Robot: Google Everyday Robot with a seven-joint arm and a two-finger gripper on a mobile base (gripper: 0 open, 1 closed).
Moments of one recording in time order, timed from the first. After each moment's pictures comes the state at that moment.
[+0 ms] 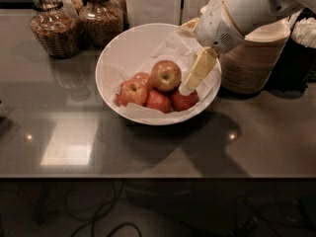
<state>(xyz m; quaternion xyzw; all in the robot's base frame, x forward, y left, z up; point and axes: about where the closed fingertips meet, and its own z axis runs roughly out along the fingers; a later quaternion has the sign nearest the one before) 0.567 -0.061 0.944 -0.66 0.65 0.19 0.32</state>
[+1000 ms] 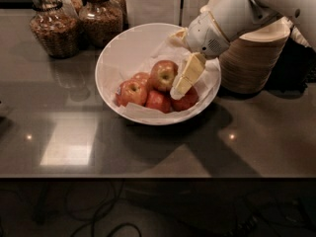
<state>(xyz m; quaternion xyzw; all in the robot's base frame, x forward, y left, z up) 0.570 -0.037 0.922 -0.67 0.64 0.24 0.30</state>
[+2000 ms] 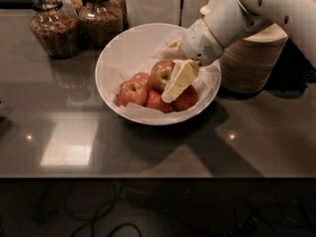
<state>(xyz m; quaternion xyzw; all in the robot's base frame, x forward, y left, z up) 0.563 -0.028 0.906 -0.67 0.63 0.27 0.28</state>
